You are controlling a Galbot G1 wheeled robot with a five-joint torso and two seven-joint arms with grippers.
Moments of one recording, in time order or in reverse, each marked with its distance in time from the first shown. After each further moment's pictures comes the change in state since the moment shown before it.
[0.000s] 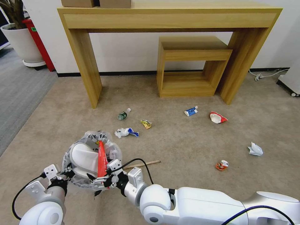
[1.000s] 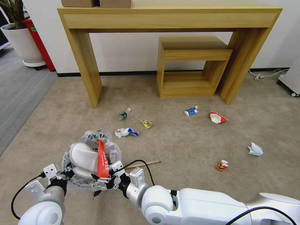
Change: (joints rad) left arm 0.004 0.006 -0.004 -0.013 -0.004 0.004 -0.003; right arm -0.005 -0.034 0.003 0.042 0.068 -0.061 0.051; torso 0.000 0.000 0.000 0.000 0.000
